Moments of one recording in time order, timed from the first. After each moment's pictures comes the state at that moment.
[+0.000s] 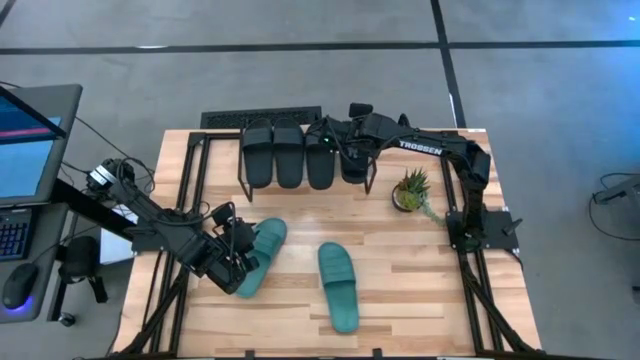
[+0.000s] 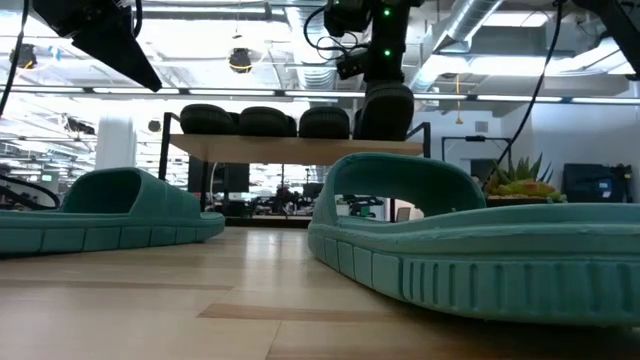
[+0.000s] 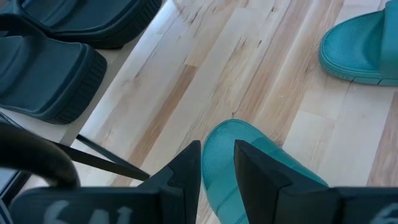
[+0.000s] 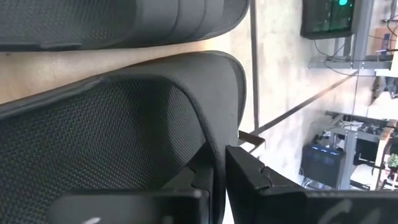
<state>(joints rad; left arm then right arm) -0.64 1.35 0.97 -1.06 -0.88 -0.98 -0.30 1.94 1.88 -1.22 0.66 -0.34</state>
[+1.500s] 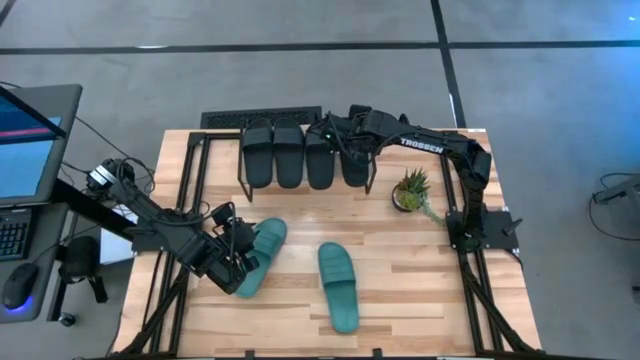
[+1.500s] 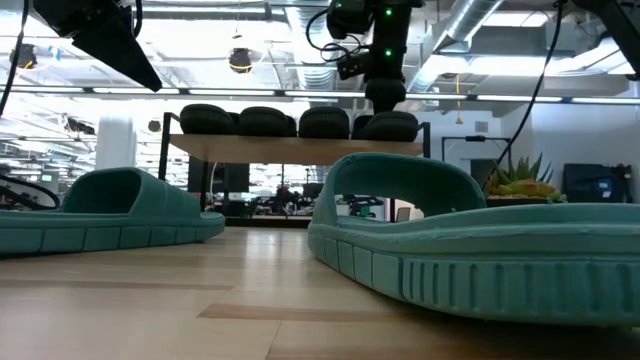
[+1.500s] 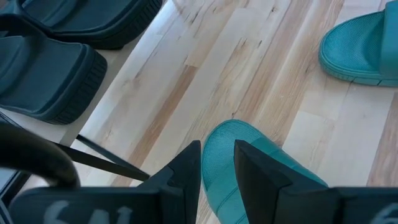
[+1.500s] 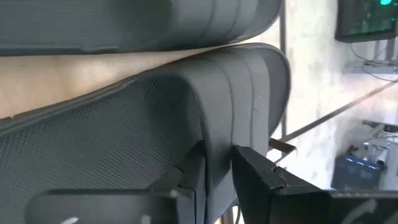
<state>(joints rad) -0.64 1.34 0.97 -1.06 -0.88 -0.98 -0.32 1.94 1.88 -1.23 0.52 -0.34</state>
